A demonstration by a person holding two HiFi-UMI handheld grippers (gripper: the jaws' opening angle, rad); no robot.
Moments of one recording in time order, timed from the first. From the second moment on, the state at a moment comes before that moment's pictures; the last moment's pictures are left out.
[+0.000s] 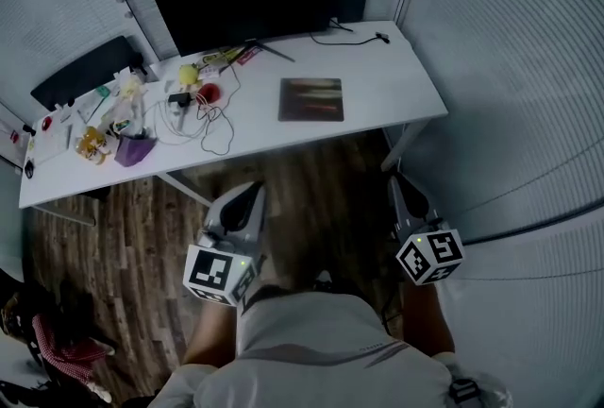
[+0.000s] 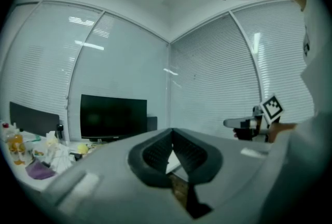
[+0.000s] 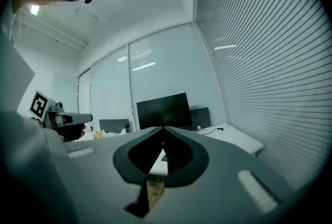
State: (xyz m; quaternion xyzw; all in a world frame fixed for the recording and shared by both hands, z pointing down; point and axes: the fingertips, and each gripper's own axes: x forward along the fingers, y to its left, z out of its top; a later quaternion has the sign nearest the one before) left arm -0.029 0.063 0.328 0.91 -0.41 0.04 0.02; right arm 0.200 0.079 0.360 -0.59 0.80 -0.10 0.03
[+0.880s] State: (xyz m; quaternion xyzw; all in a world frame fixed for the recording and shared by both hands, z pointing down) left arm 0.042 -0.171 0.372 0.92 -0.39 0.05 0.06; right arm 0.277 -0.127 0.412 -0.63 0.77 -0.13 -0.01
